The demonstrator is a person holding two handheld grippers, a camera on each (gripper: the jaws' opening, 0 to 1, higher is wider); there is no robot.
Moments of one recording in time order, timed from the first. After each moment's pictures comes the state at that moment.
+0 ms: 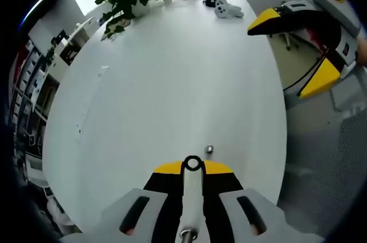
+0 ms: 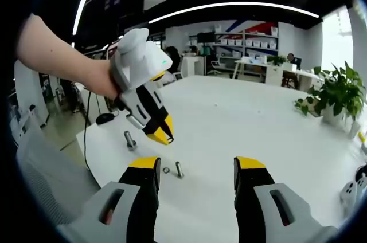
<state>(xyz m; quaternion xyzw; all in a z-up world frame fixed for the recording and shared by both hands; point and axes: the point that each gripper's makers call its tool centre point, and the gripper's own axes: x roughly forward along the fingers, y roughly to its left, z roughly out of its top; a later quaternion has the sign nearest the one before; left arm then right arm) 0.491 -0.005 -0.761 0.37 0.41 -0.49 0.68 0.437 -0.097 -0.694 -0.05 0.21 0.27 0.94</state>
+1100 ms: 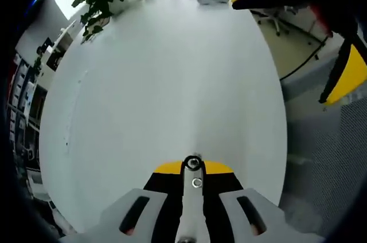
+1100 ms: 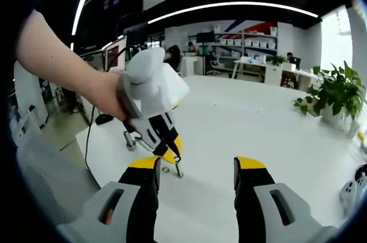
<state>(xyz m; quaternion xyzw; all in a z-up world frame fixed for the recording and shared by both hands) 0.480 -0.029 -0.796 0.41 0.42 -0.51 0.63 0.437 -0.099 -0.694 -0.05 0.21 0.27 0.94</state>
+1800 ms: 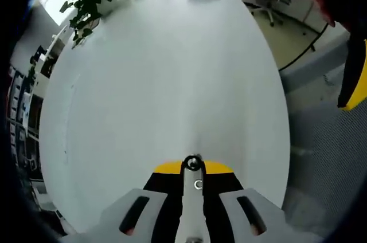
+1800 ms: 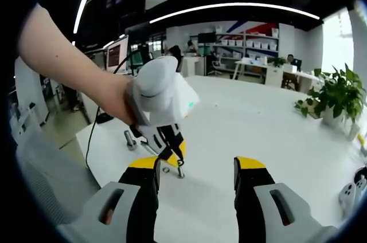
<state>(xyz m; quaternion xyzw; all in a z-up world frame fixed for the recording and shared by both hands) 0.480 -0.033 -0.803 0.43 0.42 -0.52 0.61 0.436 -0.097 -0.693 -0.05 0.21 0.28 0.94</state>
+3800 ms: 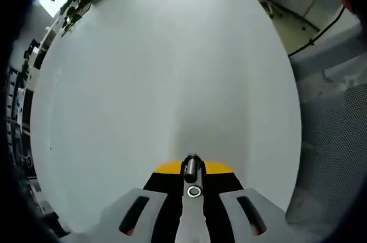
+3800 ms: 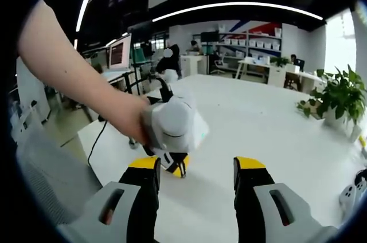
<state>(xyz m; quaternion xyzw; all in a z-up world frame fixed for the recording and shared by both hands) 0.476 -0.029 -0.856 0.44 0.46 -0.51 0.58 0.434 -0.093 -0.695 -0.06 0.22 0.29 0.93</state>
